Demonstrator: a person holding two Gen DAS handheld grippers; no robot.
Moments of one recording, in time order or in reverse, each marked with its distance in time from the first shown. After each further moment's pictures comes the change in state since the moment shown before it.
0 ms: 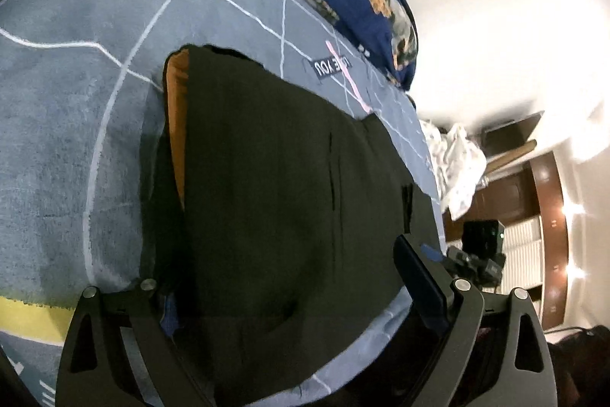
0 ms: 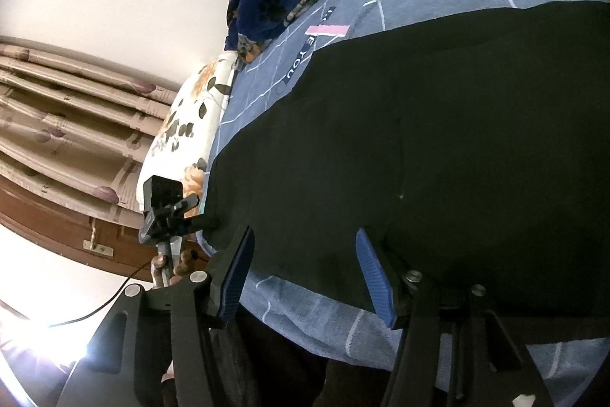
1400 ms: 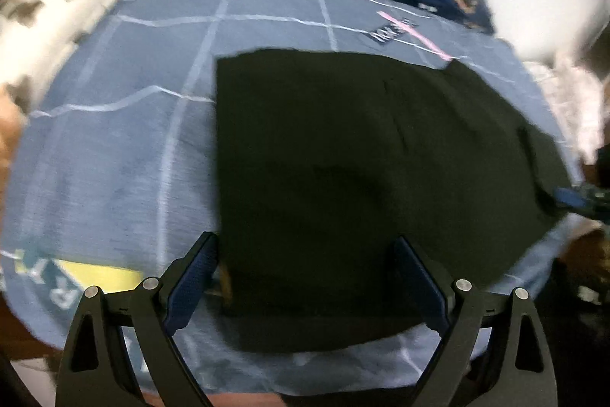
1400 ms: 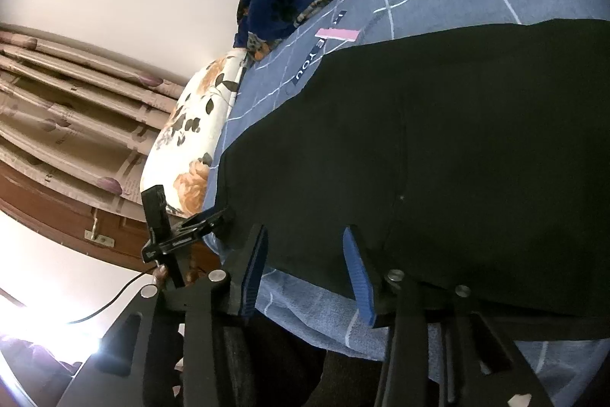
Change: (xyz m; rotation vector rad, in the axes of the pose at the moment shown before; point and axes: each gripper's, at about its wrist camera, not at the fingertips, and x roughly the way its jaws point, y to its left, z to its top) left arm 0.016 -0.037 -0.036 0.262 -0.005 0.562; right arm -0.005 0.004 0.005 -0.037 0.008 0.011
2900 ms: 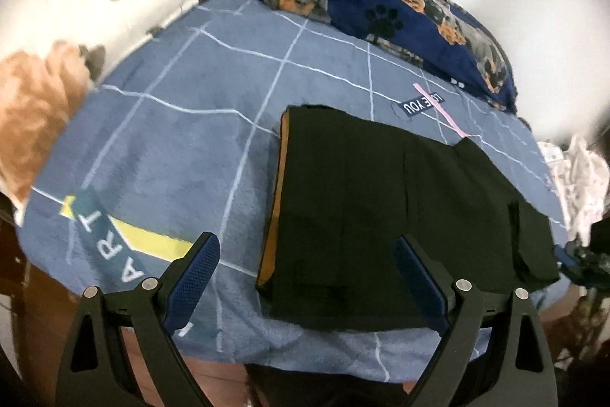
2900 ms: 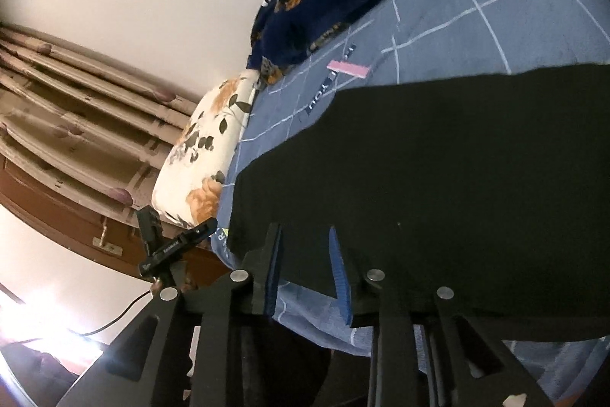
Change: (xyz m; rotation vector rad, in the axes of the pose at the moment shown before) left arm -0.055 0.014 -0.010 -0.237 -0.175 0.047; right arm -0.026 0.004 0.009 -0.022 -0.068 0.027
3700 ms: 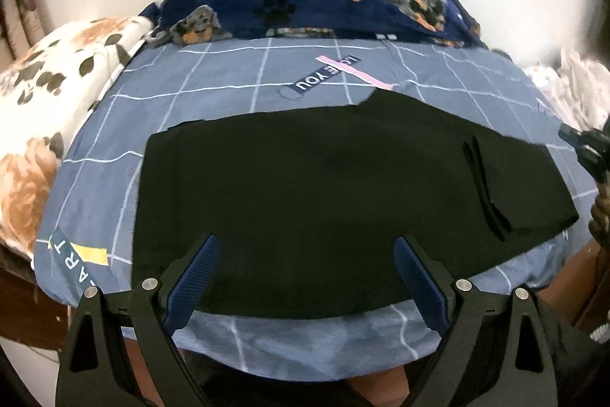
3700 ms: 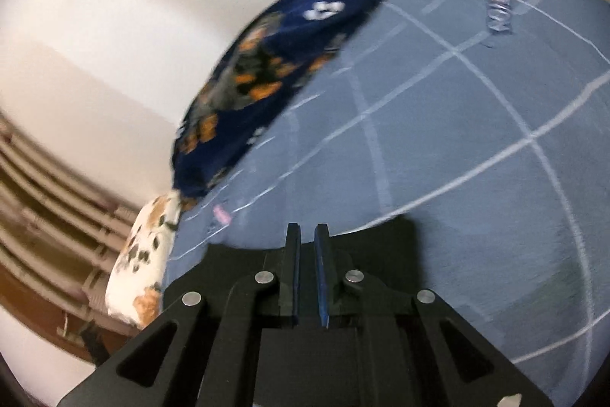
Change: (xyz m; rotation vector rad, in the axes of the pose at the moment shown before) left arm 0.004 -0.155 -0.035 0.289 -0.031 0.139; right arm -0.145 -0.115 0.064 0.092 -0.354 -0.204
